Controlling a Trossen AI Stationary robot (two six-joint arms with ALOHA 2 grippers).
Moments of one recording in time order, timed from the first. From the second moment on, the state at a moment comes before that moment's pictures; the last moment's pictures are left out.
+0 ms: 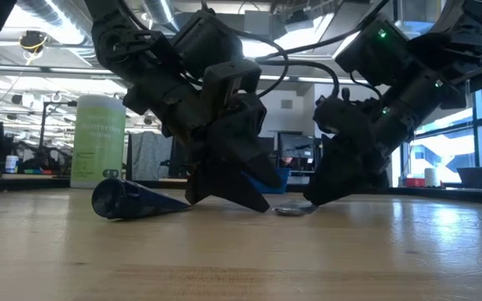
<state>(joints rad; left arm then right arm) -0.09 2.00 0.93 0.32 0.26 -0.76 0.19 1.71 0.59 0.29 0.24 0.78</state>
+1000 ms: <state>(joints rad) -0.09 2.00 0.94 0.29 0.27 -0.69 0.24 1.67 0.60 0.32 0.30 0.65</state>
